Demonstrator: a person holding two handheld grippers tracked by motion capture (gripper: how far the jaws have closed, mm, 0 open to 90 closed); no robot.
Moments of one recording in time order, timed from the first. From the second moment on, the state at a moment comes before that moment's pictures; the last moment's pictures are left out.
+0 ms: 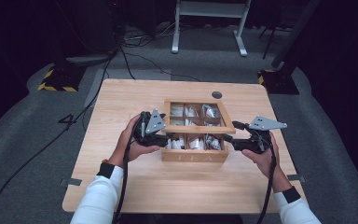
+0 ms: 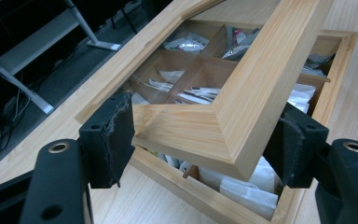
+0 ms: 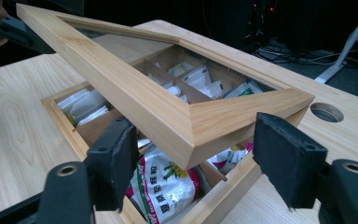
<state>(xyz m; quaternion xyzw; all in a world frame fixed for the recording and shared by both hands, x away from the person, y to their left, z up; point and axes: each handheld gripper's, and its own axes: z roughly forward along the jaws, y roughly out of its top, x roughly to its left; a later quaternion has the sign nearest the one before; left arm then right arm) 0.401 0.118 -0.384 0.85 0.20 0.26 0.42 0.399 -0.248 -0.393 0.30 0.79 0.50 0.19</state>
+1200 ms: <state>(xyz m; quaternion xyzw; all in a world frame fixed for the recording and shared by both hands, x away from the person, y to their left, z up) 0.426 0.115 -0.342 0.83 0.19 0.27 0.45 0.387 -0.315 -0.432 0.36 0.80 0.44 0.20</state>
